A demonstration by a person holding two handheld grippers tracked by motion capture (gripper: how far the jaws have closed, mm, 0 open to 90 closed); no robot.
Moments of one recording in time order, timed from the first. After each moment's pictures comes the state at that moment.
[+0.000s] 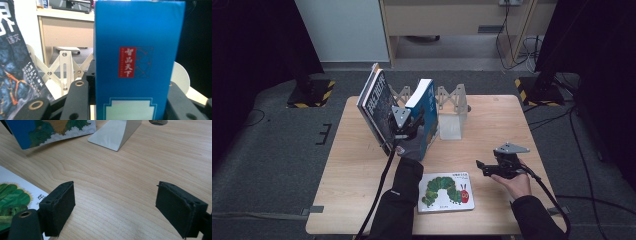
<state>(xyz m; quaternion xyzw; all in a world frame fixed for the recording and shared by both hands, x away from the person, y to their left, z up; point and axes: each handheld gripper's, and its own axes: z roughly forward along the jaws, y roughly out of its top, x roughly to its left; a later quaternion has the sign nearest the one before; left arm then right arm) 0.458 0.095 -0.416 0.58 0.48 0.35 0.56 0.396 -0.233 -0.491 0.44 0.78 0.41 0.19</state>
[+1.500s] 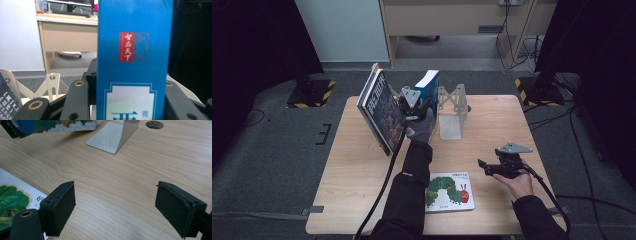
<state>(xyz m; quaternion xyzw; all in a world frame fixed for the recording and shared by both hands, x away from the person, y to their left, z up) 0.502 0.071 -0.395 0.58 0.47 0.36 0.56 0.396 -0.239 -0.489 0.44 0.77 0.42 0.20</state>
